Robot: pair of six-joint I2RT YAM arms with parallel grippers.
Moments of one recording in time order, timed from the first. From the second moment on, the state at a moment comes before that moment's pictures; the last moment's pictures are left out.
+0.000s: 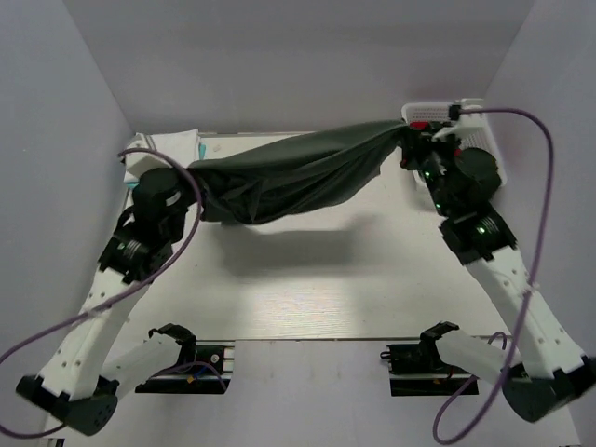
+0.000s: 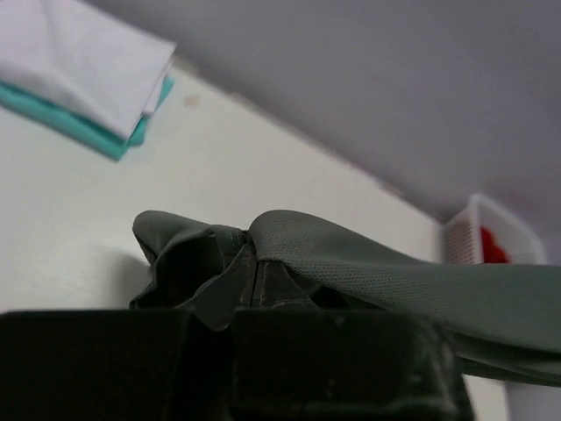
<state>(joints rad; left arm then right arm) -0.46 0.97 1.19 -0.52 -0.58 -0.67 0.45 1.07 1.23 -0.09 0.22 0.18</state>
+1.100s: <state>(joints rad) -0.36 1.72 1.38 -0.52 -0.47 -0.62 0.40 1.85 1.37 -0.27 0.24 0.30</state>
